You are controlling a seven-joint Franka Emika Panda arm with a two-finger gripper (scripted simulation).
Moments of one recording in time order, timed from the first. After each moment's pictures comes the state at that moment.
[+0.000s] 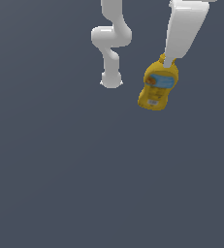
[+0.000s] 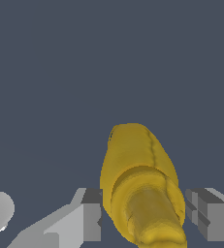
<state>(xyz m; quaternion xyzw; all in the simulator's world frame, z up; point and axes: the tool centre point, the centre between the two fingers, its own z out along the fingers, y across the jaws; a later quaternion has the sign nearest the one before) -0.039 0.147 0.457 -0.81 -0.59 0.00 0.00</state>
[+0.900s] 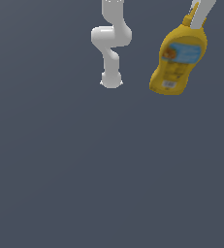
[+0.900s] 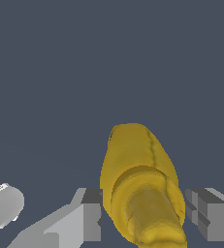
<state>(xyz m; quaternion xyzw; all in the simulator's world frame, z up) -0.016 0.164 0.540 -0.81 -0.59 0.00 0.00</state>
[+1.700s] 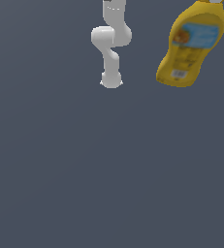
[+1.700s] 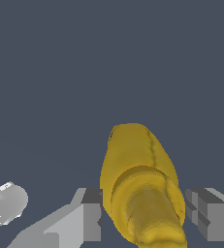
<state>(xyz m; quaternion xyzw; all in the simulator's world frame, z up) -0.005 0.172 0.576 -0.81 -0.59 0.00 0.00</state>
